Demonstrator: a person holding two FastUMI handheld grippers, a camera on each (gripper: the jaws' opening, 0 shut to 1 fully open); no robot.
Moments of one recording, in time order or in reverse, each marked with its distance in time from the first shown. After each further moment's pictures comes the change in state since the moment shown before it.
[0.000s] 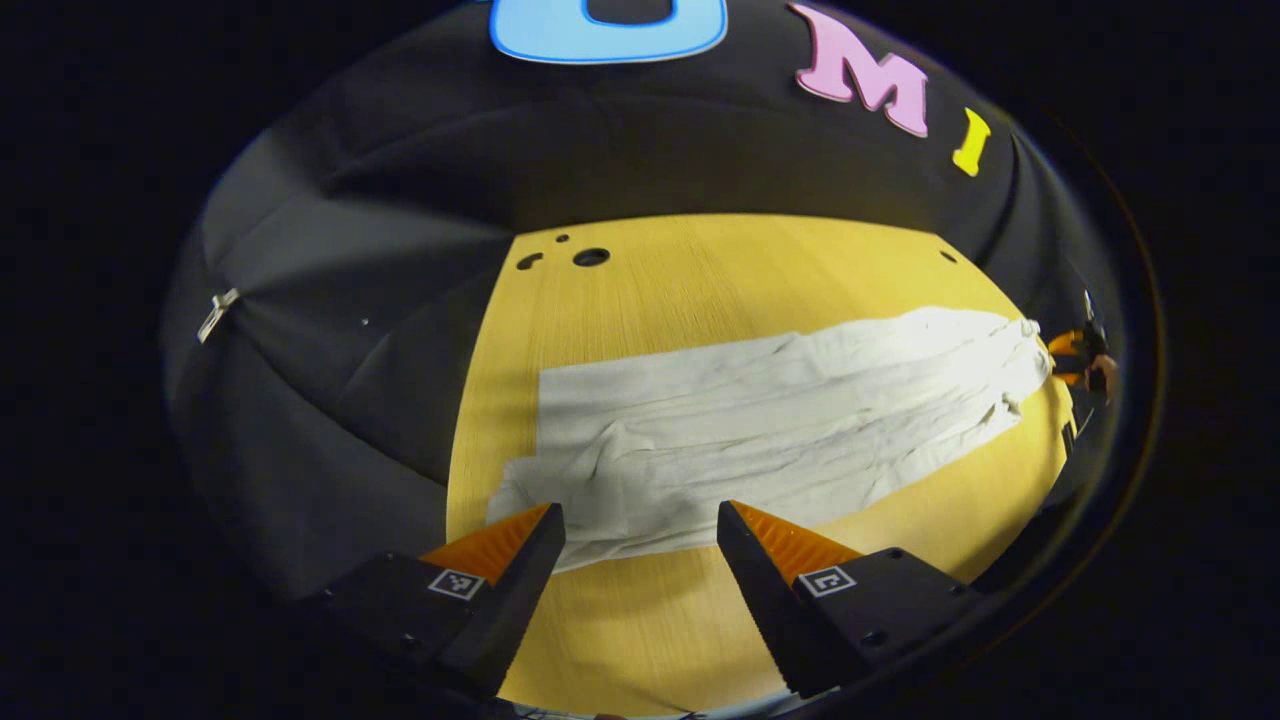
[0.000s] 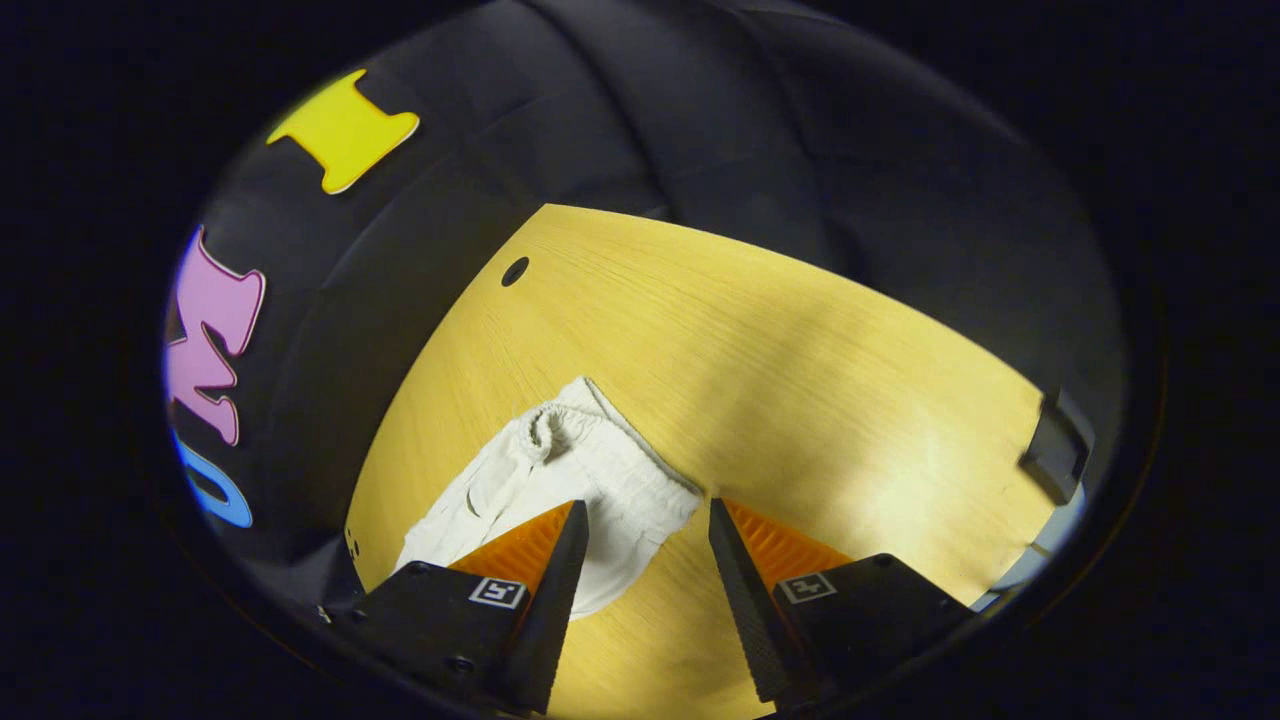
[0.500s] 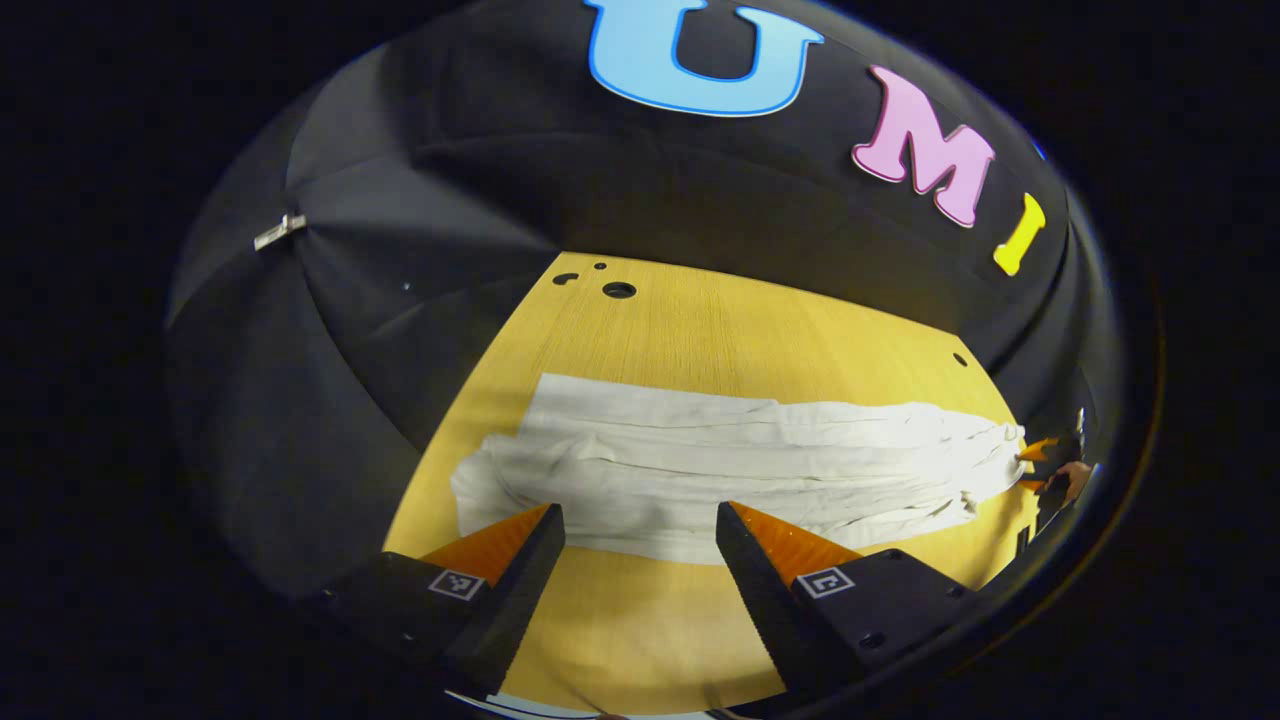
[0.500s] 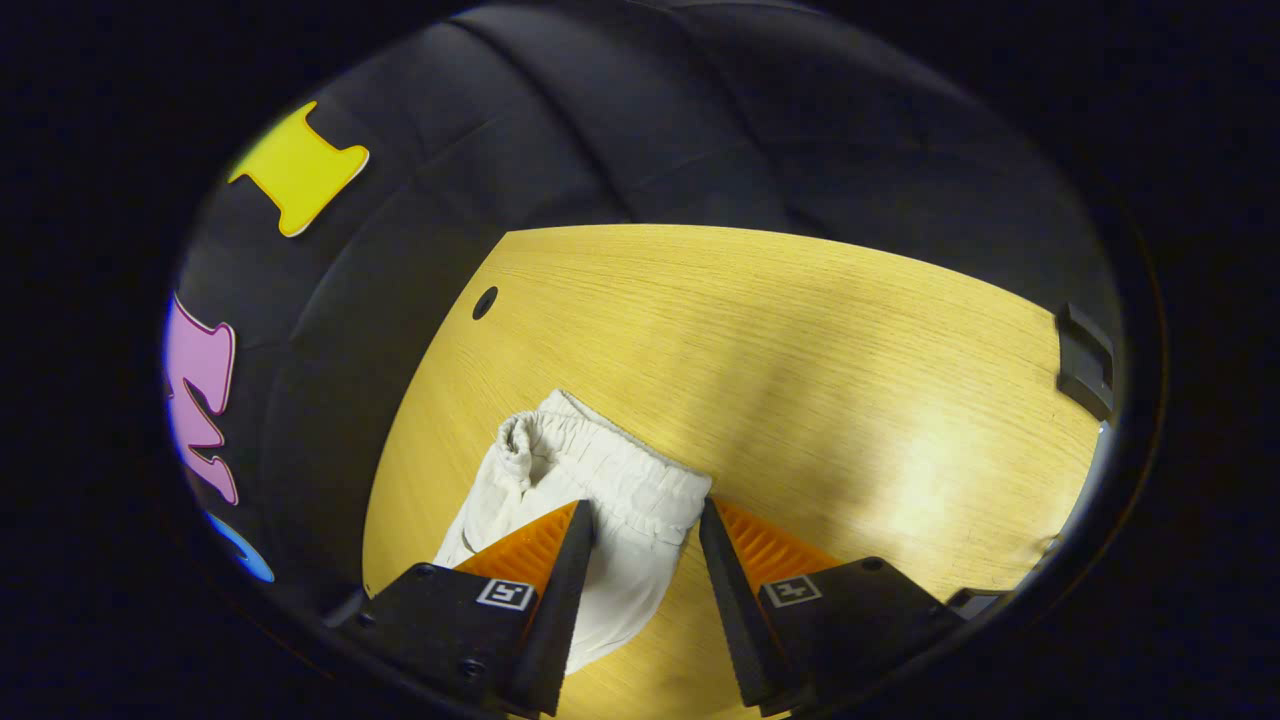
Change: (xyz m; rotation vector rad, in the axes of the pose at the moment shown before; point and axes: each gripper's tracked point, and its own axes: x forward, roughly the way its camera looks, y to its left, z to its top) left arm -0.024 -0.048 -0.004 -0.298 -0.092 0.003; right arm 0.020 -0.004 0.000 0.072 -0.091 -0.107
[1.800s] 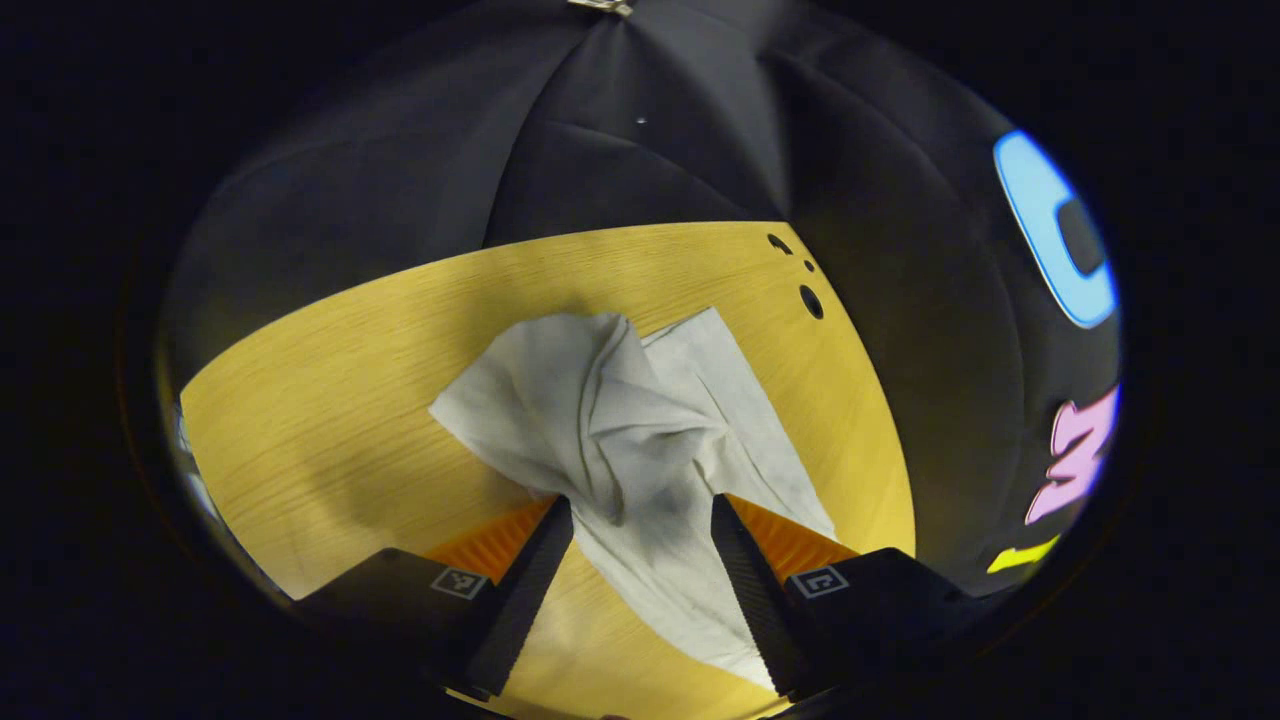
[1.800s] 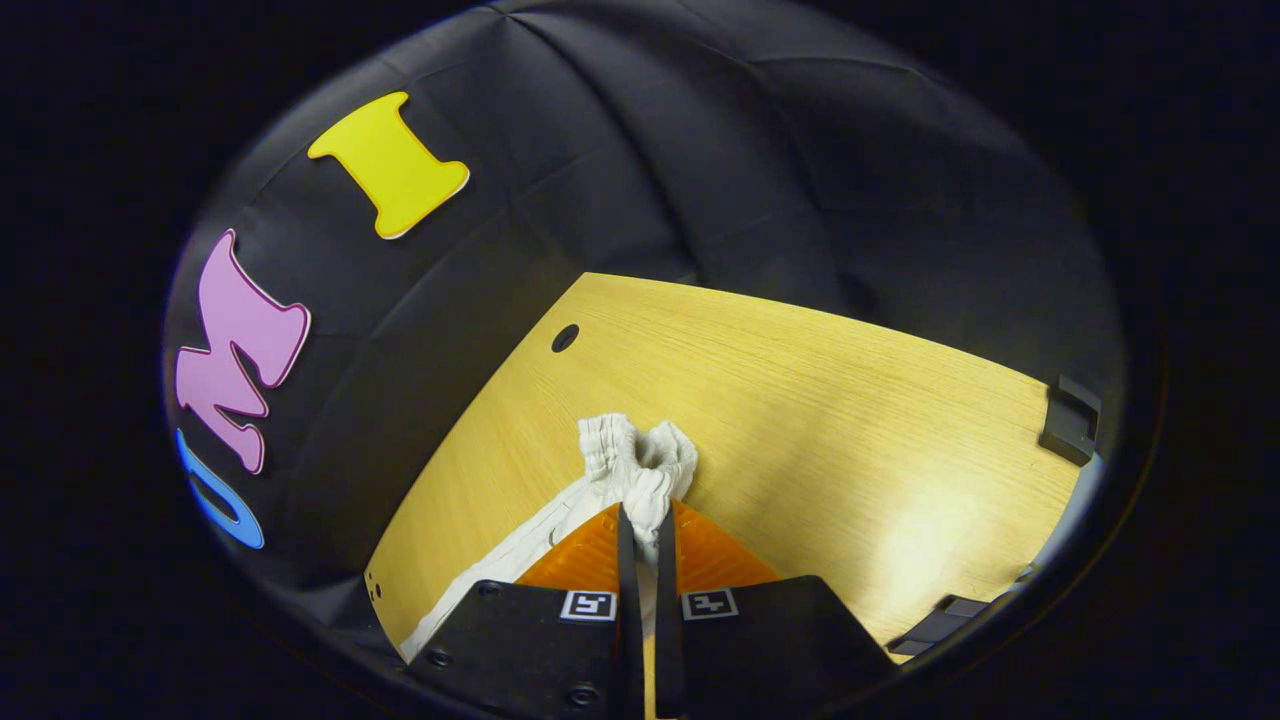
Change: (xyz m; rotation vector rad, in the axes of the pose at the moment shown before) left arm 0.097 0.056 -0.014 -0.892 0.099 0.119; right arm -0.047 0.019 0.028 -0.094 -0.143 0.175
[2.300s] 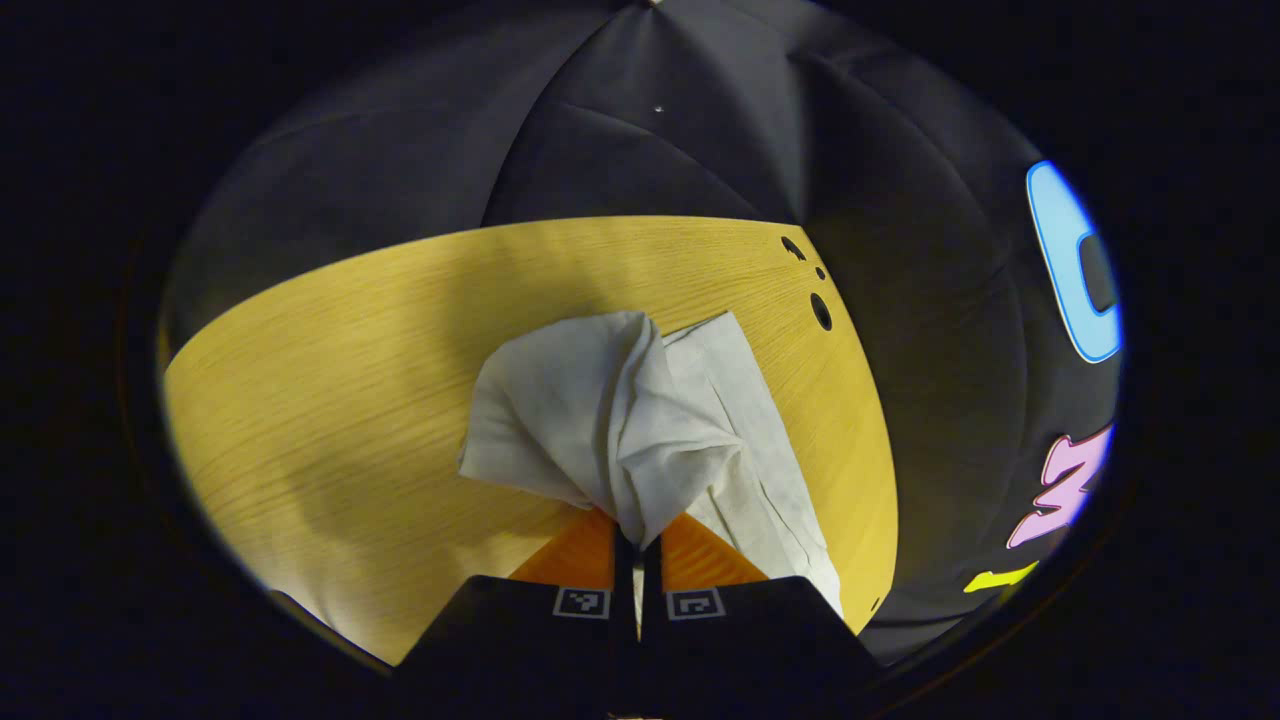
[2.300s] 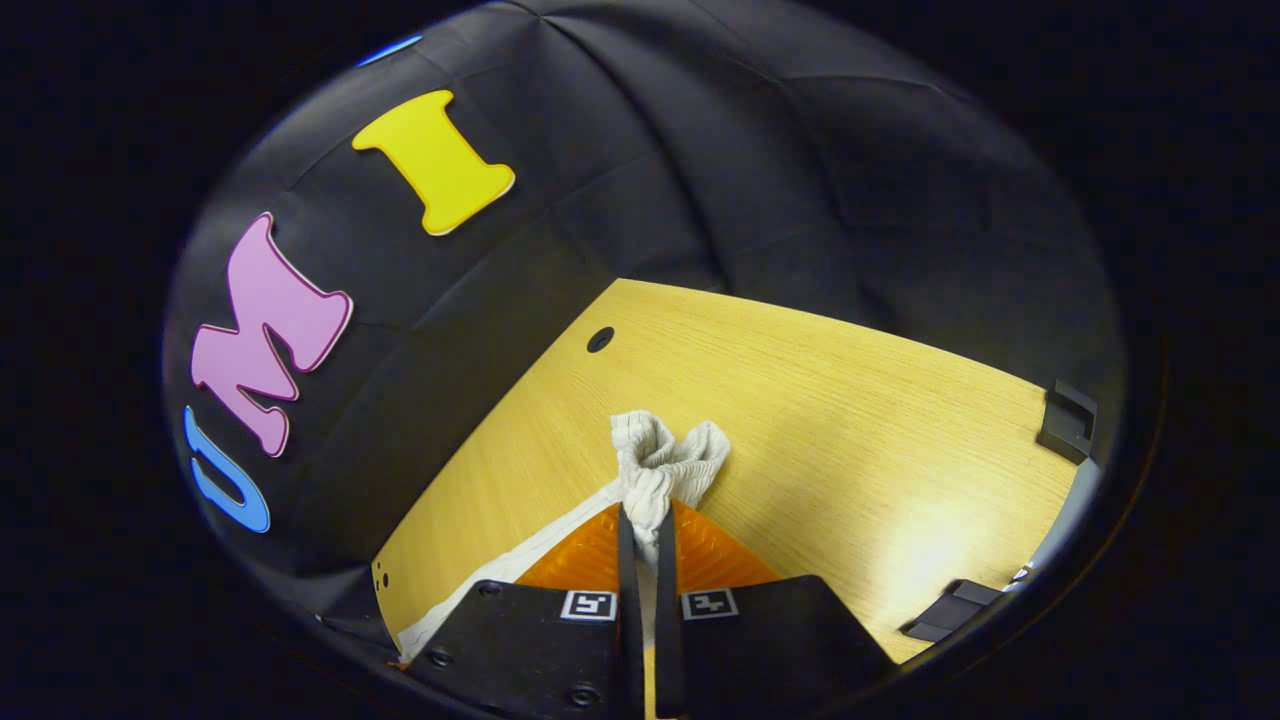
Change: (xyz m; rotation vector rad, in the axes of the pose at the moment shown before) left arm 0.010 0.006 -0.004 -0.040 0.025 -0.055; right arm -0.002 0.013 0.005 -0.061 -0.047 0.082
